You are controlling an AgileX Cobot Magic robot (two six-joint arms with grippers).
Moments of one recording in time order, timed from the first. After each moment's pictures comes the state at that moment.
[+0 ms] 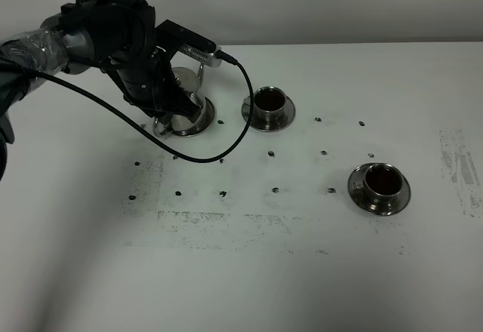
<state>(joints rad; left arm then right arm) -0.37 2.24 -1.79 0.06 0.86 0.19 -0.09 0.04 -0.52 0.03 1.12 -0.09</state>
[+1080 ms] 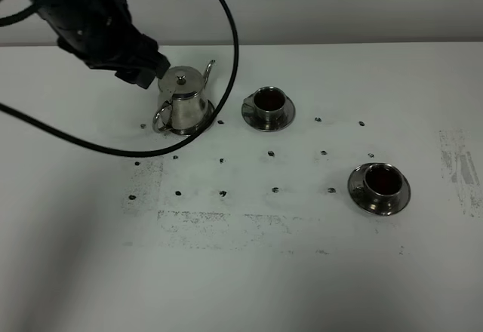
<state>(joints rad) -0.39 1.76 -1.64 0.01 1.04 0.20 -0.09 0.04 -0.52 0.03 1.12 -0.09</state>
